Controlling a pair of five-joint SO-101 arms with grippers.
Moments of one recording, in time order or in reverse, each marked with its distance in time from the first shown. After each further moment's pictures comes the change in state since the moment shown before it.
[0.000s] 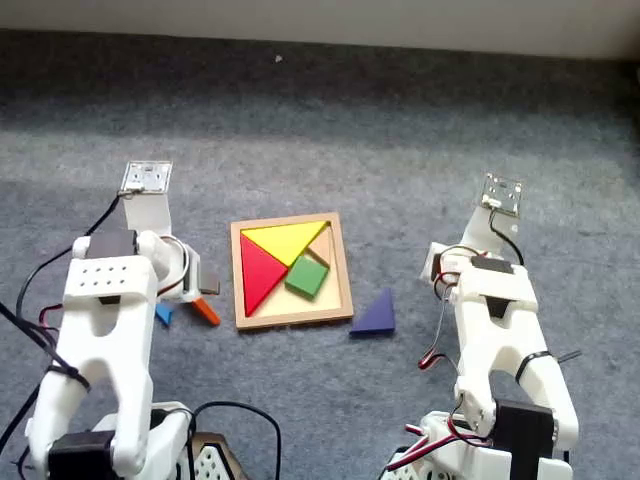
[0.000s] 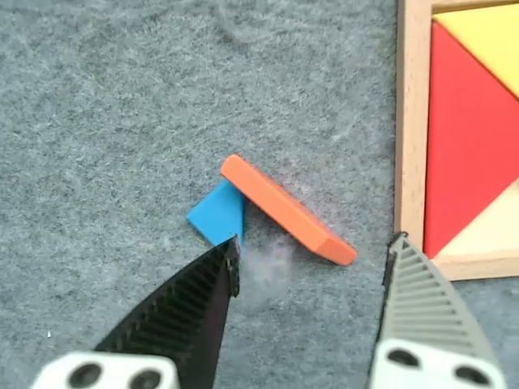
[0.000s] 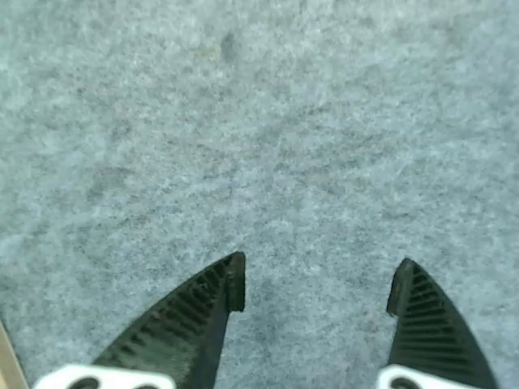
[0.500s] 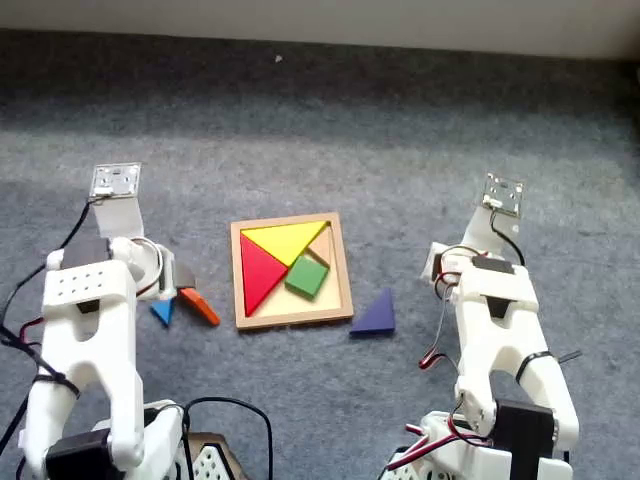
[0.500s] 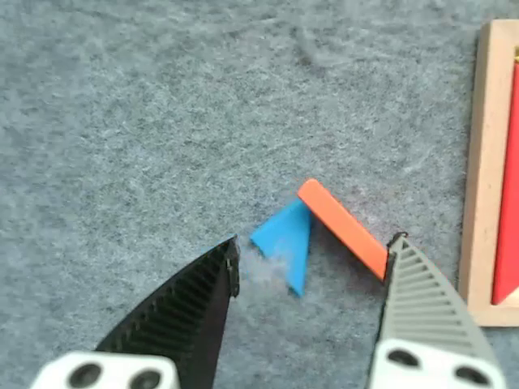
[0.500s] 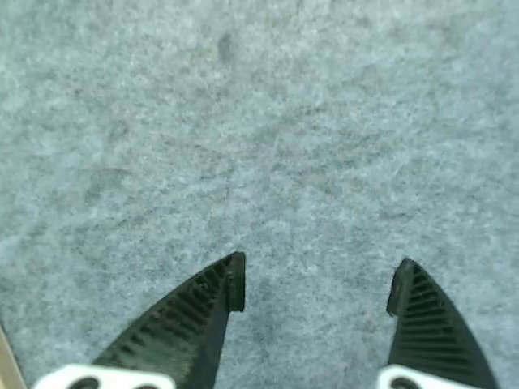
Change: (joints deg) left arm -9.3 0.0 2.3 -6.3 -5.1; right arm 0.2 0.0 0.0 0.0 0.0
